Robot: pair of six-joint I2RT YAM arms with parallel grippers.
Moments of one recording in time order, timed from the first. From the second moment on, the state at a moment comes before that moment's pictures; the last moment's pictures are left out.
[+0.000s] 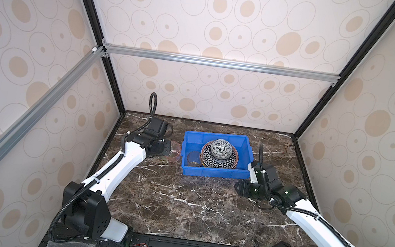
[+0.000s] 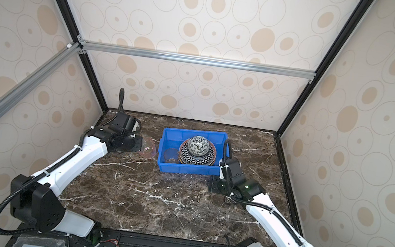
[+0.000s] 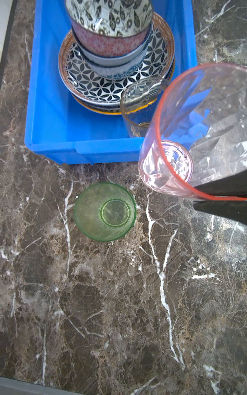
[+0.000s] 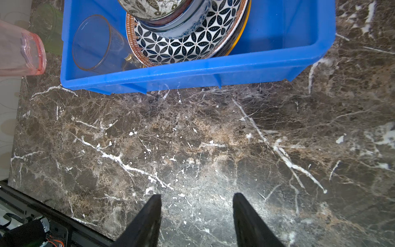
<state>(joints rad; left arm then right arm) -0.31 1.44 1.31 -0.83 -0.10 -0.36 0.53 1.07 0.87 -0.74 -0.06 0.53</state>
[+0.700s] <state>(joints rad) -0.45 1.62 1.54 -0.85 -0.11 -0.36 0.53 1.05 0.87 -0.74 -0.03 0.52</state>
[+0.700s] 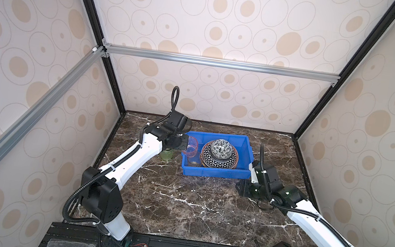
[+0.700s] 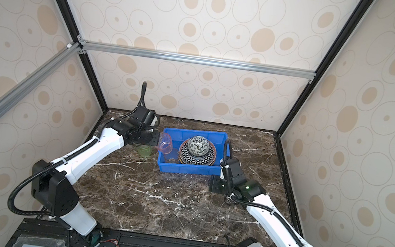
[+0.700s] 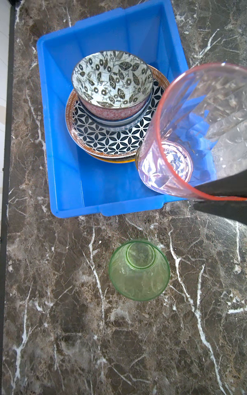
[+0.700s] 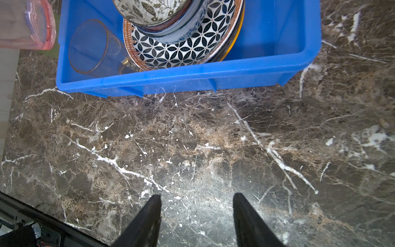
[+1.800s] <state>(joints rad) -0.51 1.78 1.61 -0.88 -0.11 -0.35 0.53 1.01 0.84 -0.76 0.00 0.51</state>
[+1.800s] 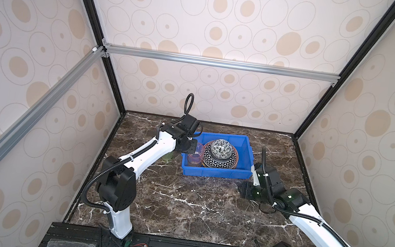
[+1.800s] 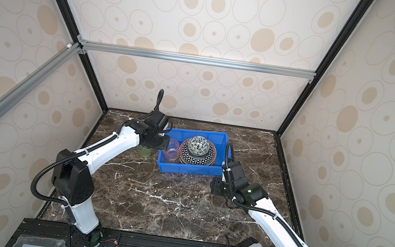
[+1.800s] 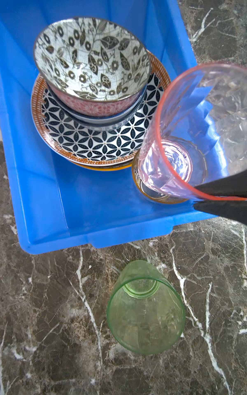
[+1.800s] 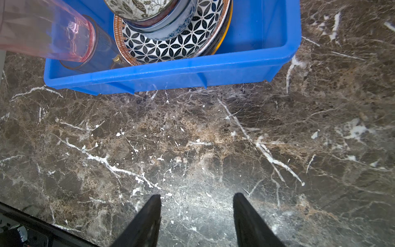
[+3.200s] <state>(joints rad) -0.52 1.87 1.62 -0.90 -0.13 -0.35 0.53 1.01 0.84 -0.76 0.00 0.51</state>
